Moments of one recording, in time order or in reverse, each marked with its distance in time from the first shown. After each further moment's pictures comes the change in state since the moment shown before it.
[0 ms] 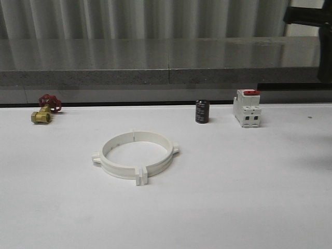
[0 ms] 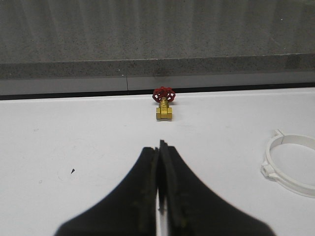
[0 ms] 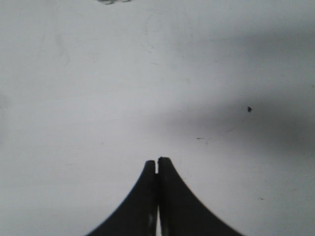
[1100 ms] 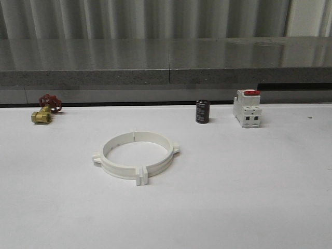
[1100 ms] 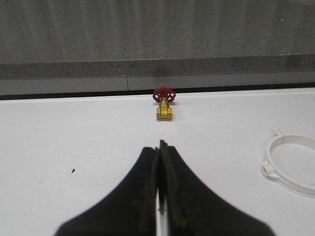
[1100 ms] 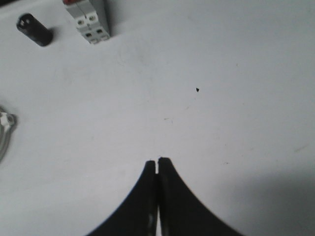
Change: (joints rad) left arm 0.000 0.000 0.000 0.000 0.000 0.000; right arm -0.119 -0.807 0.702 0.050 -0.416 -0.020
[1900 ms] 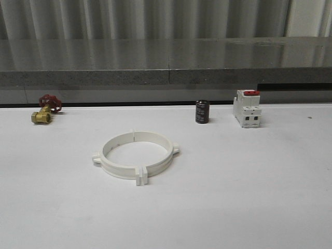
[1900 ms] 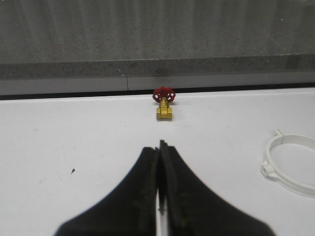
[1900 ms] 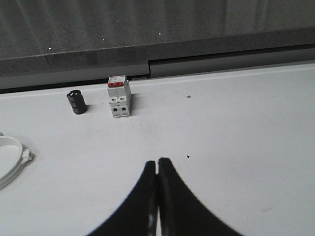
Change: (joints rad) left arm 0.000 0.000 0.000 0.000 0.000 0.000; right arm 0.000 -0.719 0.348 -0.011 -0.139 -0.156
